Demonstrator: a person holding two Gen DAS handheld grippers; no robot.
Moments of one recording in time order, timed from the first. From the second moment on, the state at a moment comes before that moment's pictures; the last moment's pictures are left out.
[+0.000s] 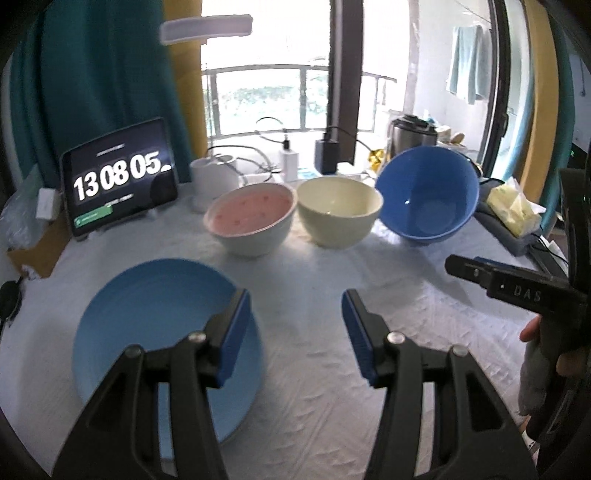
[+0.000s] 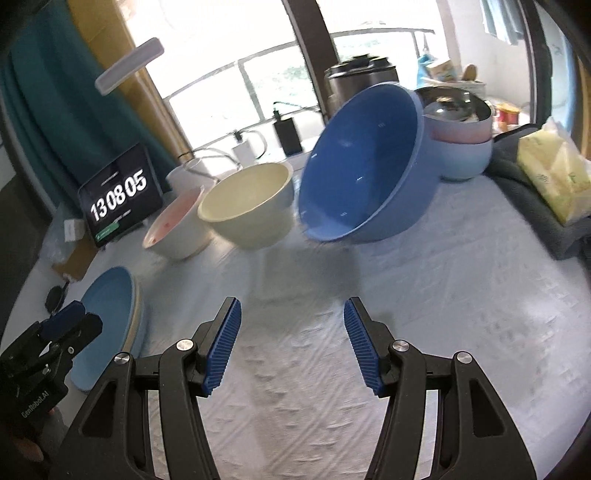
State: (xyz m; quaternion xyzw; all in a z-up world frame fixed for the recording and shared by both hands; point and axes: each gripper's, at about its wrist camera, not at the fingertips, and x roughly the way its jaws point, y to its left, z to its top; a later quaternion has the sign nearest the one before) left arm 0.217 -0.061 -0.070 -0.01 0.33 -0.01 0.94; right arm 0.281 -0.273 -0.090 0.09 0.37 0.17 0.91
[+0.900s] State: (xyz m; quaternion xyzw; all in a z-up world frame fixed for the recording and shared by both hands) left arm 0.292 -0.125 -0.086 0.01 0.36 -0.06 0.93; right arm 0.368 -0.342 -0.093 0.13 0.35 0.07 0.92
